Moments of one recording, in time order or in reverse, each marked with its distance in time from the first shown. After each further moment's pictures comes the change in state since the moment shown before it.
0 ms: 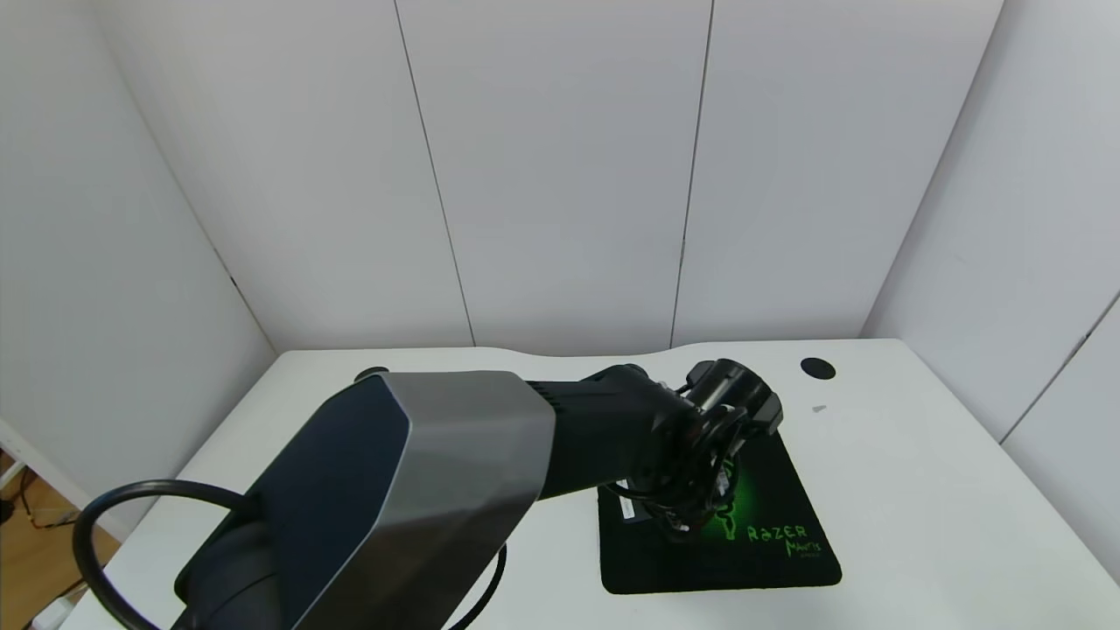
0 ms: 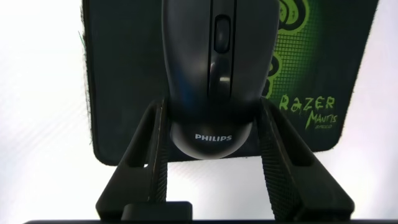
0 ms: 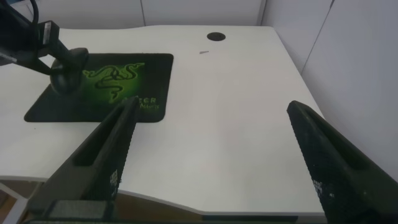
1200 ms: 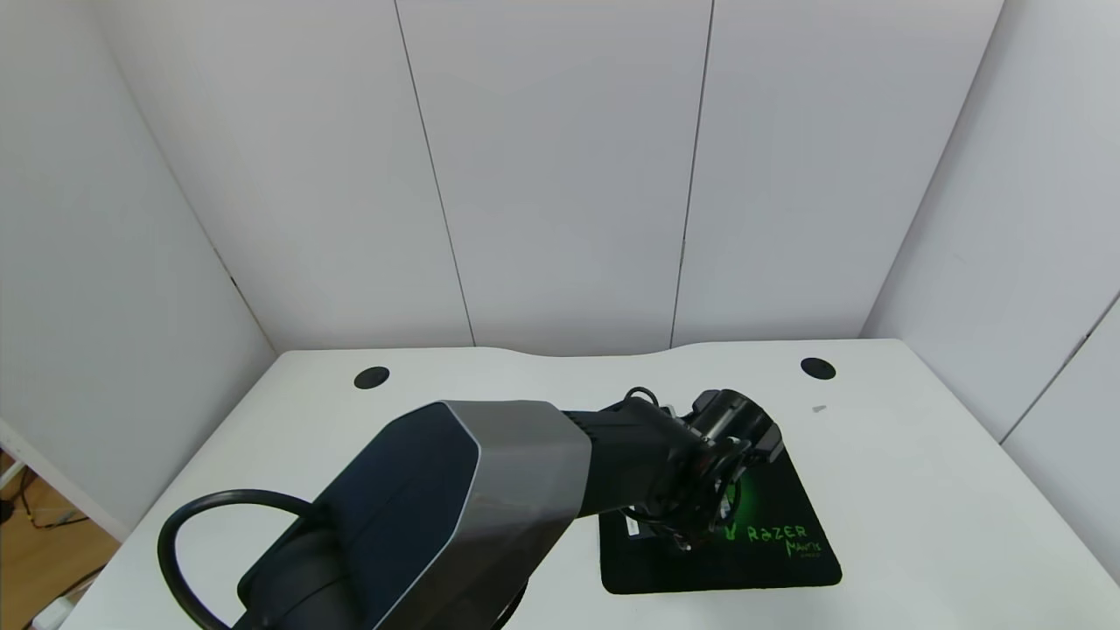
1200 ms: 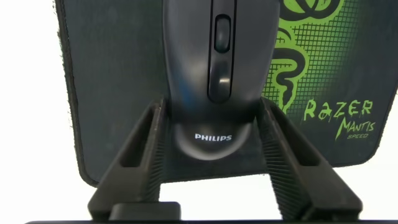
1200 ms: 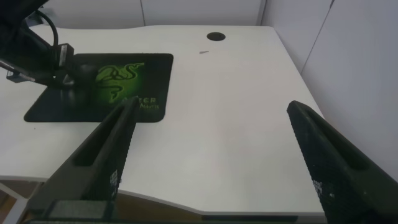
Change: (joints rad) left arm -0.006 0.077 -0.004 -0.044 0.006 0.022; right arm 0.000 0.000 0.000 0.000 0.000 0.000
